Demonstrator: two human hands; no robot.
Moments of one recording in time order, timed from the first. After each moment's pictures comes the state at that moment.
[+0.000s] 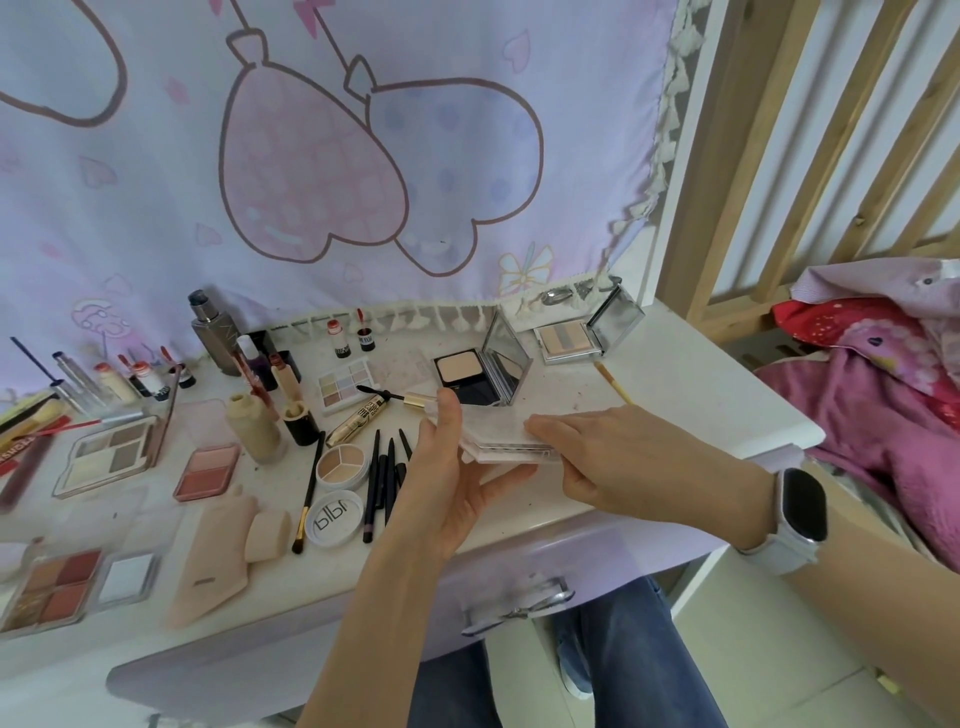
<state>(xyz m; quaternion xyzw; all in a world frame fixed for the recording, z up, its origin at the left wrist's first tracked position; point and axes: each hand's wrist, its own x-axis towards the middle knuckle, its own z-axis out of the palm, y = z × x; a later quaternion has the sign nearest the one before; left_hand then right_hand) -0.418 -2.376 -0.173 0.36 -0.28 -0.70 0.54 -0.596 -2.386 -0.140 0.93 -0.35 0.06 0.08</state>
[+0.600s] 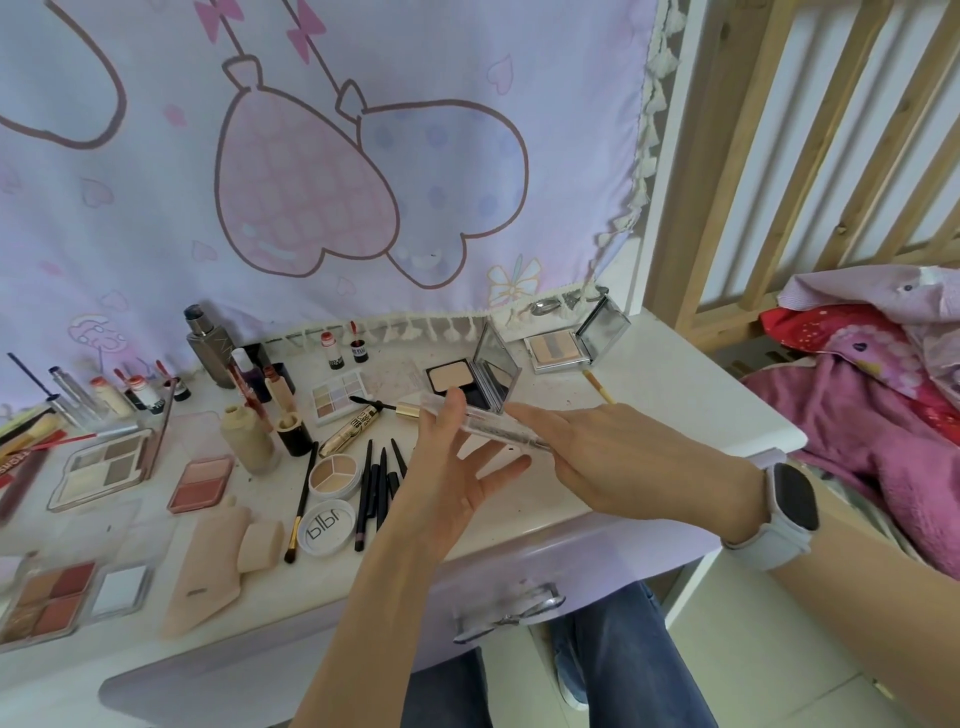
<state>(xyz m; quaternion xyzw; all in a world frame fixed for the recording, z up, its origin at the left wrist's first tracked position) -0.424 -2.378 -0.166 0.33 -0.30 -0.72 0.53 -0.592 -2.377 -0.118 0.92 -0.39 0.05 0.04</state>
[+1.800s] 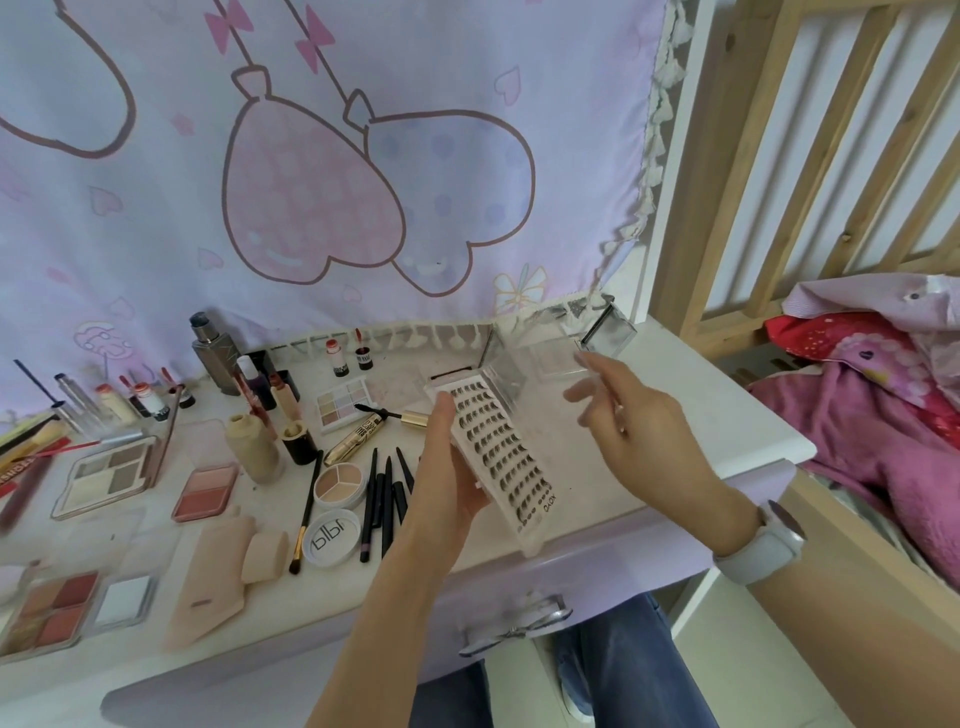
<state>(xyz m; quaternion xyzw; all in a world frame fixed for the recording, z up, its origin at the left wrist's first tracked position) -0.431 -2.374 -0.157 0.44 -0.37 -0.62 0.54 -0.602 -2.398 -0.151 0.75 -0.47 0.45 -0.08</state>
